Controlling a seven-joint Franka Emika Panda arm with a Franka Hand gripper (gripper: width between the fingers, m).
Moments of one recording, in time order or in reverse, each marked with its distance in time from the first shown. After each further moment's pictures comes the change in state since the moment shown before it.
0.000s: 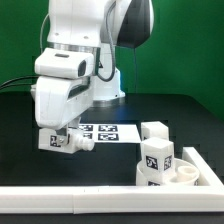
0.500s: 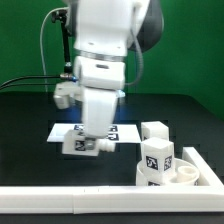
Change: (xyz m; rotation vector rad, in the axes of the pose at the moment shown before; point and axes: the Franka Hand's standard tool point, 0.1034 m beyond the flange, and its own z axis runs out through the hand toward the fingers) arm 0.044 -0.022 0.007 0.043 -0.036 -0.286
